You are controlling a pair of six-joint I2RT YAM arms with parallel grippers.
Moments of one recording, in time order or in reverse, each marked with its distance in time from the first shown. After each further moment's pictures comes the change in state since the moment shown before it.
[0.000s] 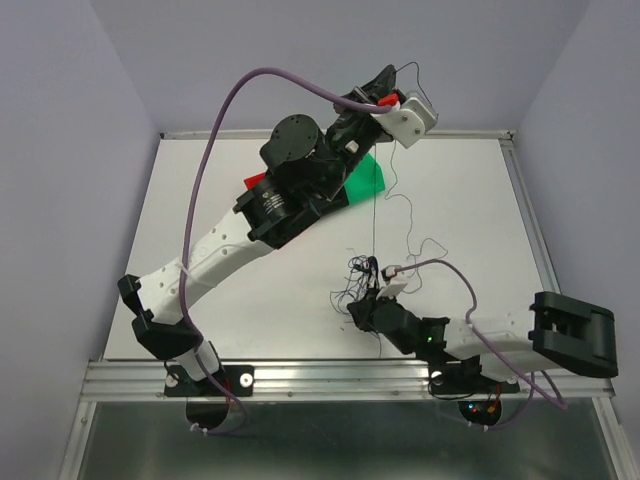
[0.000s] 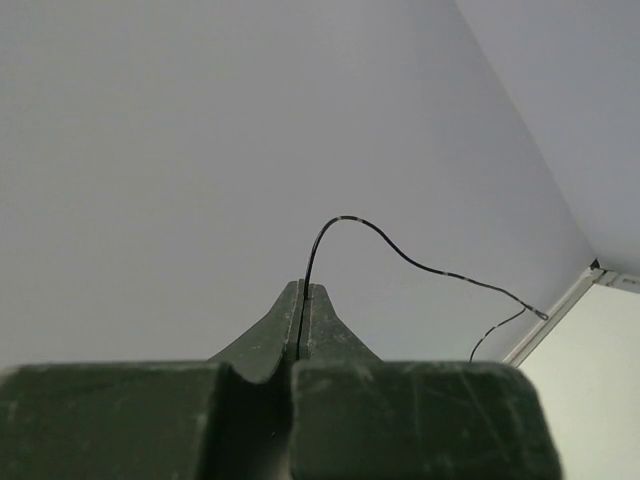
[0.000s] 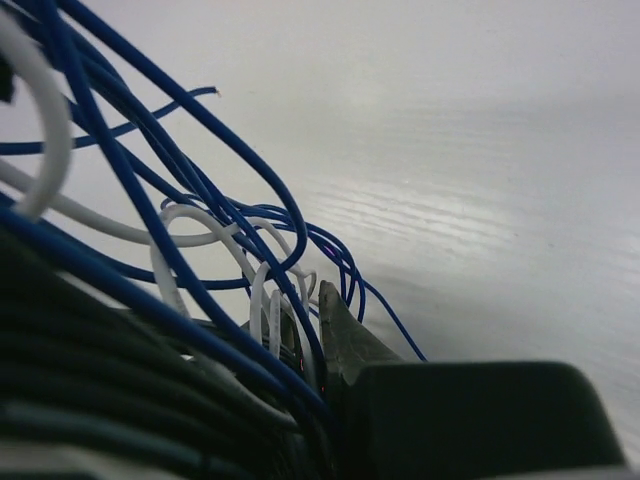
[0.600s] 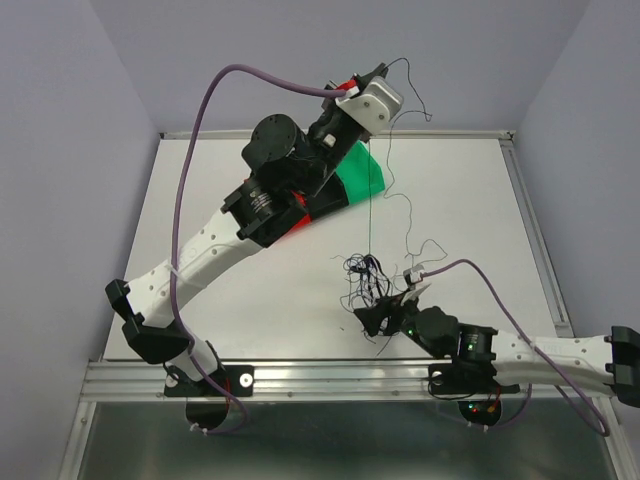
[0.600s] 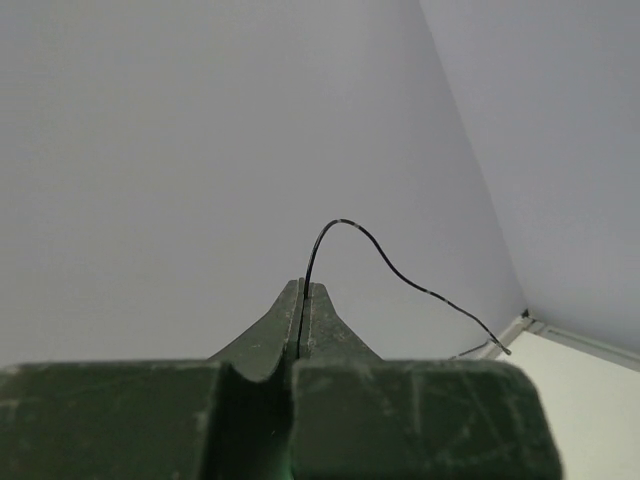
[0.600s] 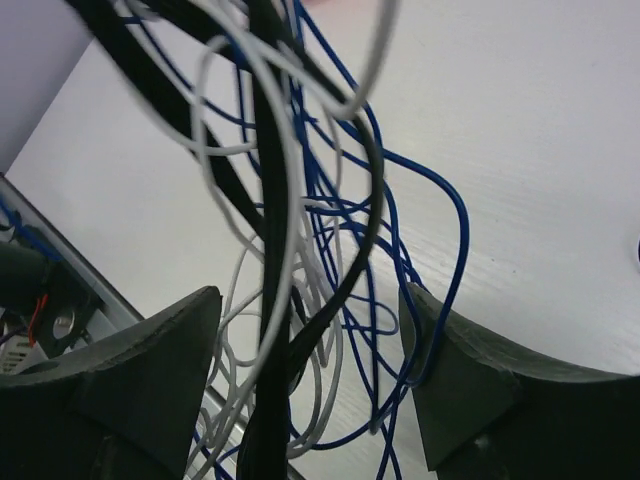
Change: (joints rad) left arm 0.059 -0.069 -0.114 0.100 0.082 -0.222; right arm 0.010 -0.565 -0.134 -0.204 -0.079 -0.237
